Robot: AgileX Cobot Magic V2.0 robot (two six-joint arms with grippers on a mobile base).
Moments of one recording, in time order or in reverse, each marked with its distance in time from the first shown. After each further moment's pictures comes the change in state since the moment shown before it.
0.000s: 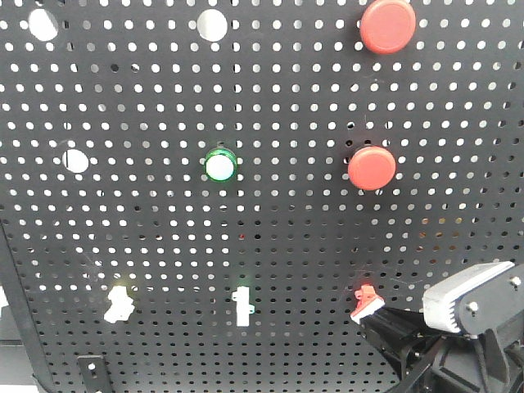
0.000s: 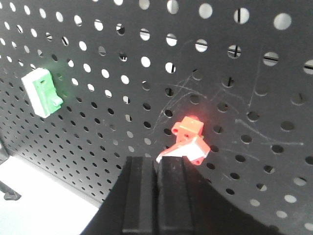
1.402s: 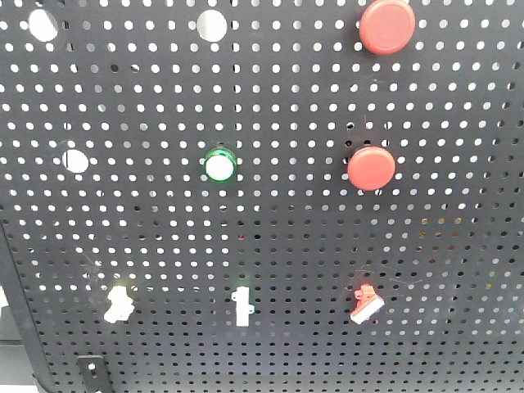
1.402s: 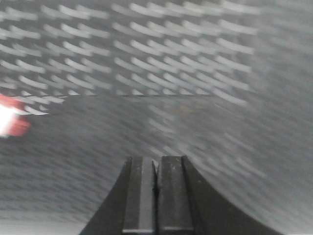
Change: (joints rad) left arm 0.000 0.000 0.000 0.000 0.000 0.000; right arm -0.494 -0.773 0.471 0.041 0.007 -0.011
